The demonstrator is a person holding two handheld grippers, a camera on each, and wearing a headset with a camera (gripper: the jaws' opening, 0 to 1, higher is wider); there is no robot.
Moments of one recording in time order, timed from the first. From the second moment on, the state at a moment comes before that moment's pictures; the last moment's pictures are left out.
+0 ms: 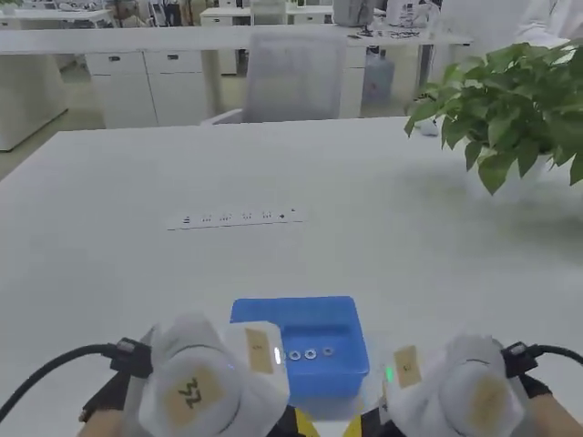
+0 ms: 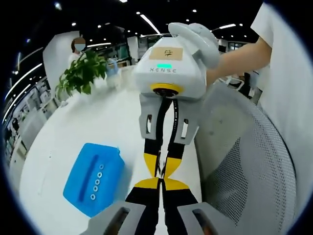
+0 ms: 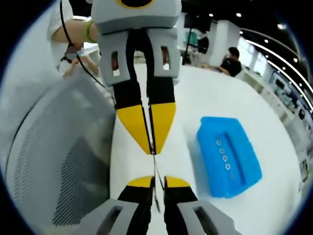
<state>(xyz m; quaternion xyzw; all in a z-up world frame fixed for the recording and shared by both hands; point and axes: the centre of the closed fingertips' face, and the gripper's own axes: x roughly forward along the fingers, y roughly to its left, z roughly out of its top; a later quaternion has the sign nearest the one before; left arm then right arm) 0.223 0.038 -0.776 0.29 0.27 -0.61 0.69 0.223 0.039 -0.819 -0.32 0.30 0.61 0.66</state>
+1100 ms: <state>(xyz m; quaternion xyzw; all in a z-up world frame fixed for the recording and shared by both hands) 0.215 0.094 -0.866 0.36 0.45 -0.54 0.61 0.227 -0.109 -0.756 -0.12 0.24 0.38 0.89</state>
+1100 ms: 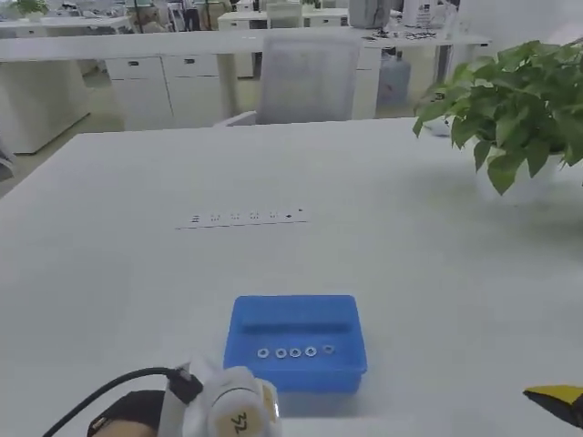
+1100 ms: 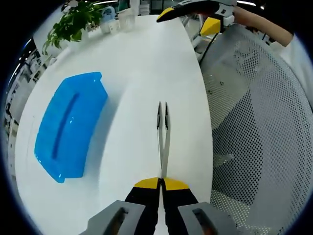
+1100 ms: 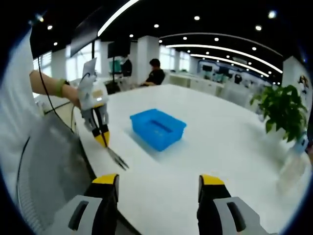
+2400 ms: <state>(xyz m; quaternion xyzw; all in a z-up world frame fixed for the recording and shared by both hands) 0.236 0.183 -0.686 -0.09 0.01 -0.15 0.99 0.252 -0.101 -0.704 -0.04 0.09 0.29 0.95</state>
